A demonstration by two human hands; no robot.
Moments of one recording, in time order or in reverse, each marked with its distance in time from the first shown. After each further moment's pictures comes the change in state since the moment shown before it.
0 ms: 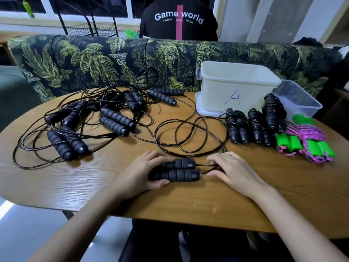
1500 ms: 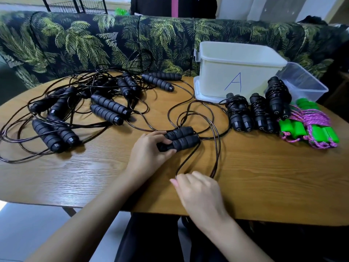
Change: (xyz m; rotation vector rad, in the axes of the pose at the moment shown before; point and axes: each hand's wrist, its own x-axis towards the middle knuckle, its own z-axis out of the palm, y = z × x) left_hand 0.035 0.024 0.015 -0.071 0.340 -0.368; right_hand -0.006 -0.124 0.057 -0.327 0.456 0.017
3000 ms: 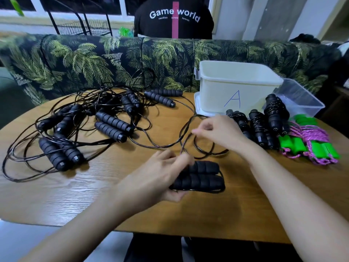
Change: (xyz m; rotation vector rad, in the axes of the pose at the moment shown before) left_hand -0.006 0.046 -0.052 0.231 -0.225 0.718; right_hand 0.150 0.120 -0.014 0.442 -0.555 0.387
